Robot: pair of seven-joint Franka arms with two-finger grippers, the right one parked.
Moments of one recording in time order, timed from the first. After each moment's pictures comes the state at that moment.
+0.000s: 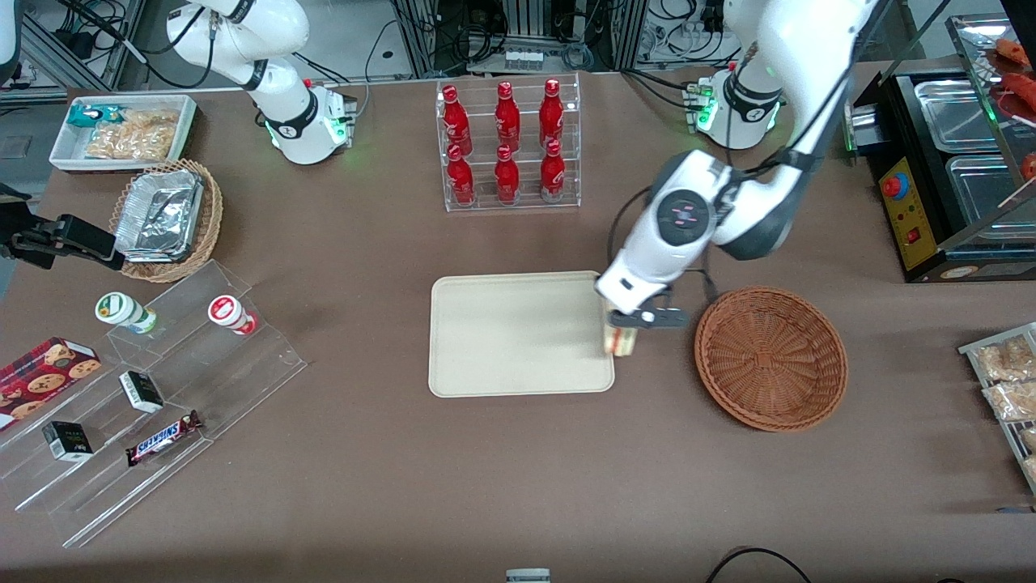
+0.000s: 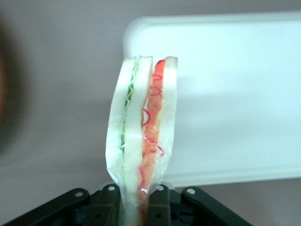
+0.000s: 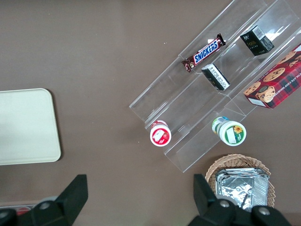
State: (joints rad) arm -0.25 0.40 -0.41 -1.88 0.05 2.20 -0.63
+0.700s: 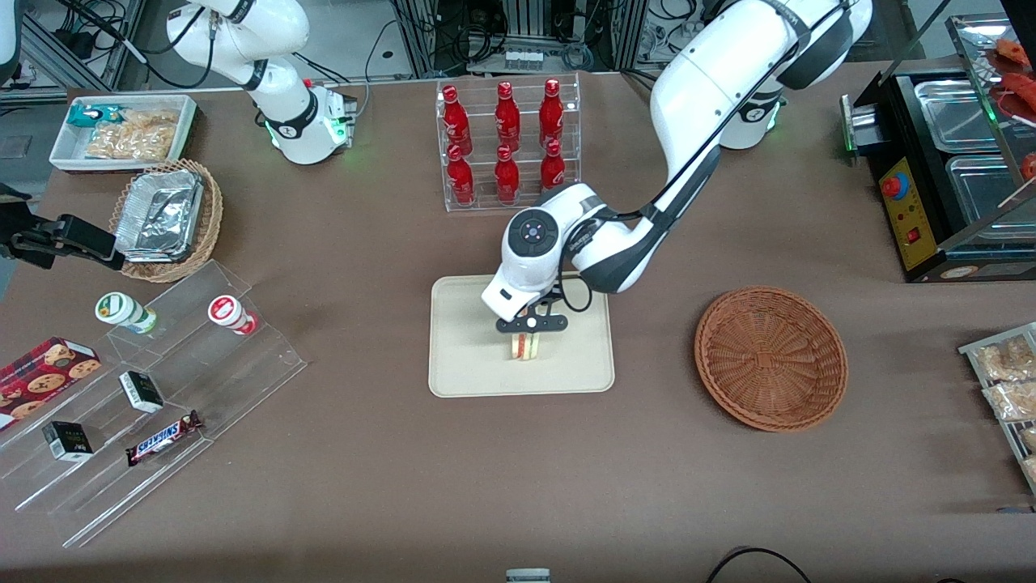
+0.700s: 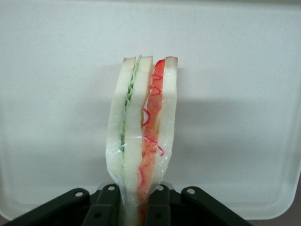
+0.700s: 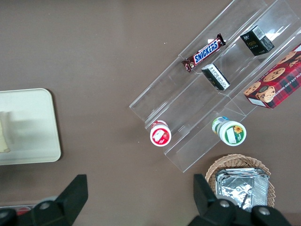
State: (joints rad) arm -0.48 0.79 -0.40 -1.47 0.23 2.18 -0.96
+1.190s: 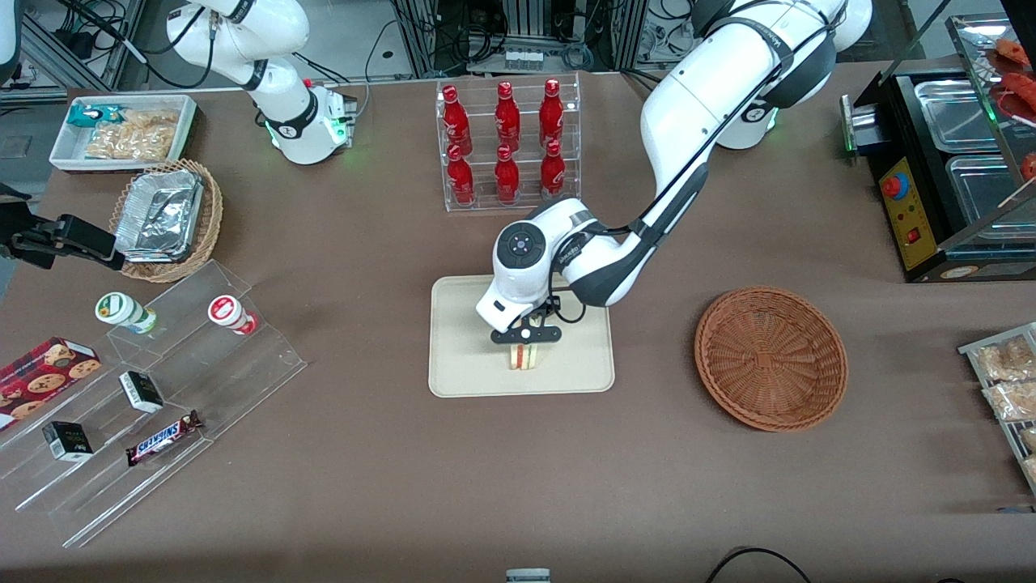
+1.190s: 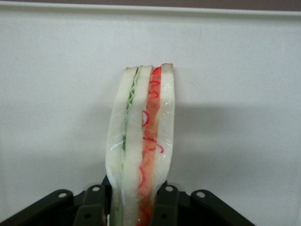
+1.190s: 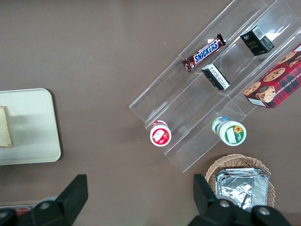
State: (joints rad) arm -0.49 0.84 -0.40 -1.40 0.33 2.17 -1.02
